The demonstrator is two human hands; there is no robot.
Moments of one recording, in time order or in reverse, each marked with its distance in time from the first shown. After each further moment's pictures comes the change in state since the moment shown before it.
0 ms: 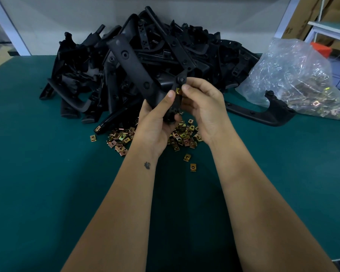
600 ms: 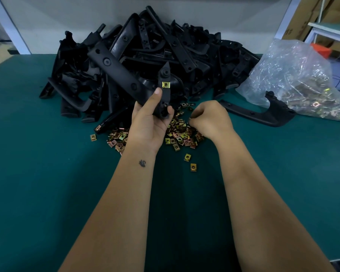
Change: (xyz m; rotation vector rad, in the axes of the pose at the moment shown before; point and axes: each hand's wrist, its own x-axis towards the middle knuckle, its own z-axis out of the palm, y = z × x) left_hand 0.003 0.006 -0.005 -0.252 0.086 -0.008; right_hand 0.001 0.005 -0.017 -1.217 0.076 0.198
